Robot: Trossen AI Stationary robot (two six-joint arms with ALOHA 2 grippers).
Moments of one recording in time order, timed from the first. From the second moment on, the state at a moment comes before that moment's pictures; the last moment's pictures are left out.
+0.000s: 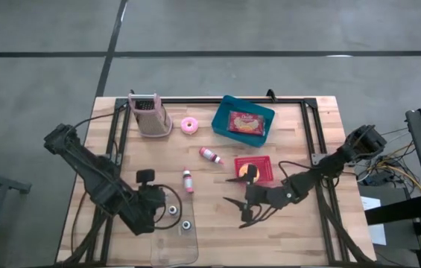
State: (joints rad) left arm -0.72 1.50 1.45 -1.27 -0.39 -0.71; right arm 0.52 1.56 0.76 0.54 0.70 0.02
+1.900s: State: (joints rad) left arm -0.73 1.48 1.00 -0.84 -0.23 -0.78; right arm 0.52 1.56 0.76 0.53 0.71 0.02
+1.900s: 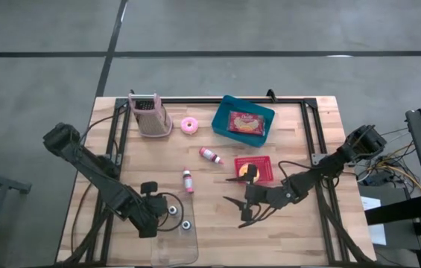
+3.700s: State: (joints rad) left arm -0.56 1.45 1.18 -0.86 -0.61 -0.36; right arm 0.52 1.56 0.76 0.53 0.70 0.02
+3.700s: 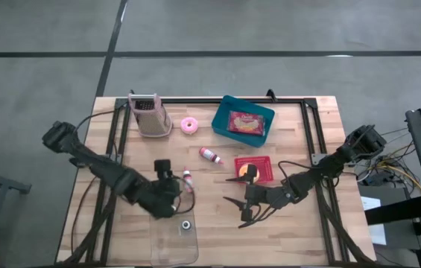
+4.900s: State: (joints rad) left arm 0.26 1.46 1.05 -0.49 0.07 0.16; right arm 0.42 1.56 0.64 0.75 0.45 -0.16
